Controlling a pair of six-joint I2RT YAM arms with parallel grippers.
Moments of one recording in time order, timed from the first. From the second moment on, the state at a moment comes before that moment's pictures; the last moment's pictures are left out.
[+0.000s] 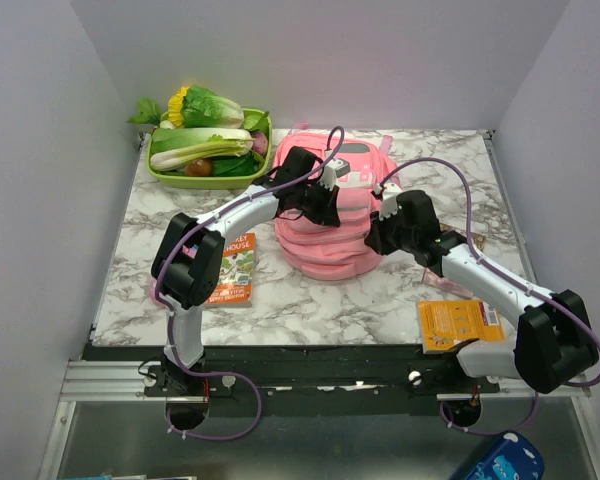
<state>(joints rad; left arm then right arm) -0.58 1.94 1.52 -0.35 0.59 -0.04 0.45 1.30 0.81 -0.17 -0.16 0.04</state>
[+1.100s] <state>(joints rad) -0.61 2.00 1.66 -0.18 0.62 -0.59 0.81 1.31 0.84 -0.12 0.40 0.26</state>
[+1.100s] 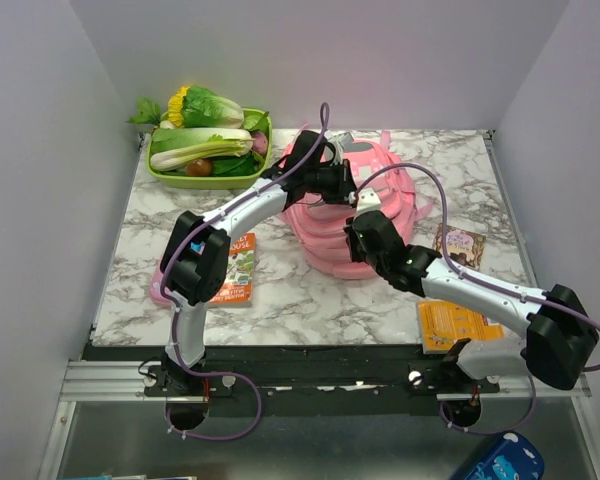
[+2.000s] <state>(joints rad) -0.63 2.00 1.66 0.16 0.78 -1.01 0.96 1.51 0.84 0.17 0.28 0.19</state>
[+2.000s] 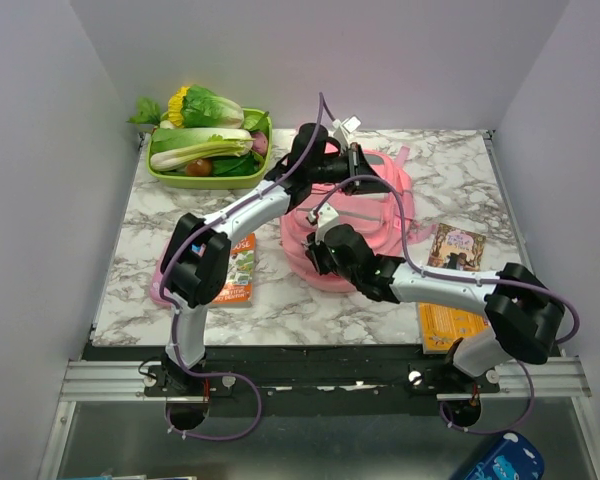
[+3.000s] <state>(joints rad) -0.45 1.63 1.32 -0.46 0.85 -0.09 0.85 1.17 0.60 0.03 0.23 0.71</state>
